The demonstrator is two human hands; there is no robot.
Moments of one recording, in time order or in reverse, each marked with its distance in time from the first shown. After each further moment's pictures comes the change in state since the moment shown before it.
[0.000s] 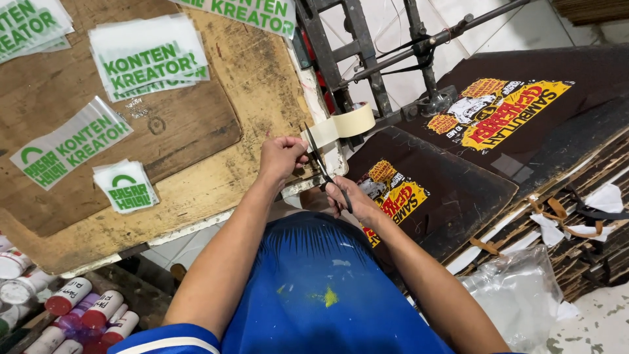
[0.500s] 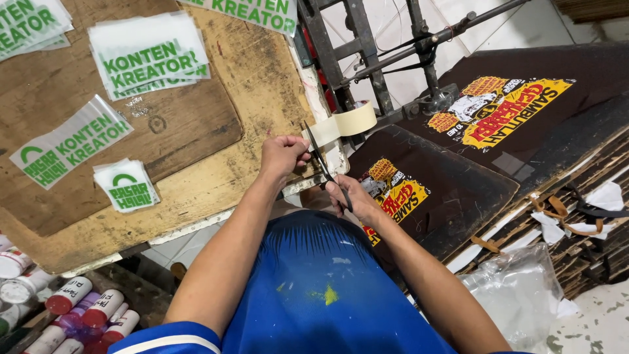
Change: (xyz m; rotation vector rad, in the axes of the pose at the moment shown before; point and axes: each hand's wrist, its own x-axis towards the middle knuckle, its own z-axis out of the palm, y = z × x) left_hand 0.003 -0.004 -0.001 -0.017 -0.007 -0.016; right_hand 0.001 0.003 0.004 0.014 0.037 -0.058
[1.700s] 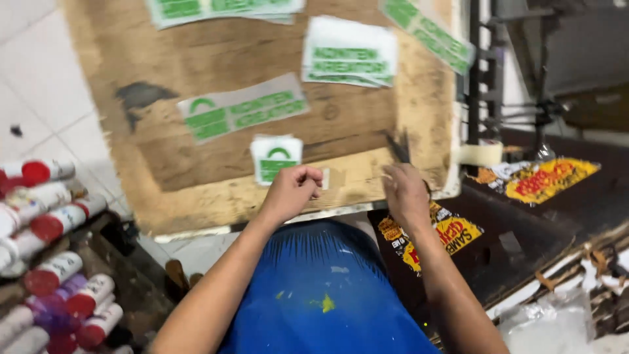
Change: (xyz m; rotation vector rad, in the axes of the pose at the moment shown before) left_hand -0.081 -0.027 -0.359 0.054 -0.165 0.324; right_hand 0.080 -0.014 0.233 -1.349 0.353 -0.512
